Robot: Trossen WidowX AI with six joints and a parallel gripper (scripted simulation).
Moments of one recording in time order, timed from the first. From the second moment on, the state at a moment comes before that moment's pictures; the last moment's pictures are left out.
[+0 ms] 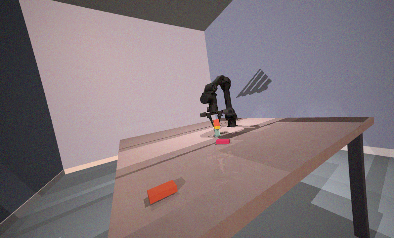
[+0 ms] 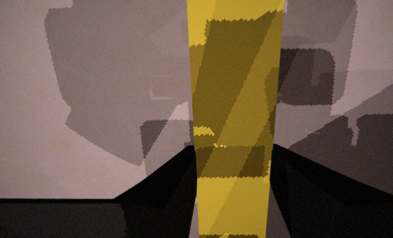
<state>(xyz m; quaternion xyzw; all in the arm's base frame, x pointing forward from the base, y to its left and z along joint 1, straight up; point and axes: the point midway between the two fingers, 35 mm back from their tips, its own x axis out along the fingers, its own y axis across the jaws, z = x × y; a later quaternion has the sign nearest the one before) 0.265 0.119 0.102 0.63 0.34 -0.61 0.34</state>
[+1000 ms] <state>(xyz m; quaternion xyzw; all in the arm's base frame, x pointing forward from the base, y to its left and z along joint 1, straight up) 0.265 0.119 0.102 0.63 0.34 -0.61 0.34</state>
